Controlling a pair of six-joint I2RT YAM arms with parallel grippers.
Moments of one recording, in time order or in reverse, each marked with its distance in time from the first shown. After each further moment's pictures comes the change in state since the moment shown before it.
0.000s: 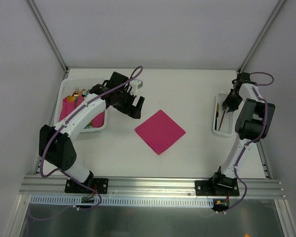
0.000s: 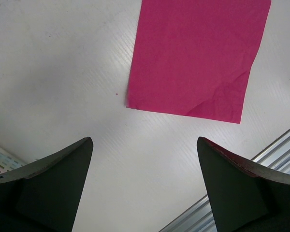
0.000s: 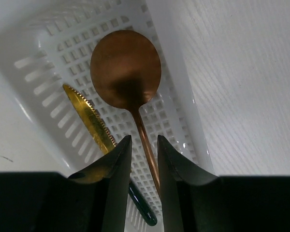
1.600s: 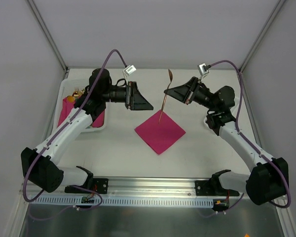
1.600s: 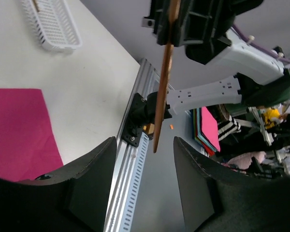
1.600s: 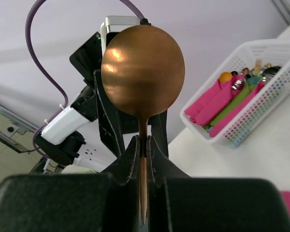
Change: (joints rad) left arm 0.042 -0.256 -0.175 0.669 0.739 -0.671; right arm 0.605 -0.862 -0.719 1.425 -0.864 0.778
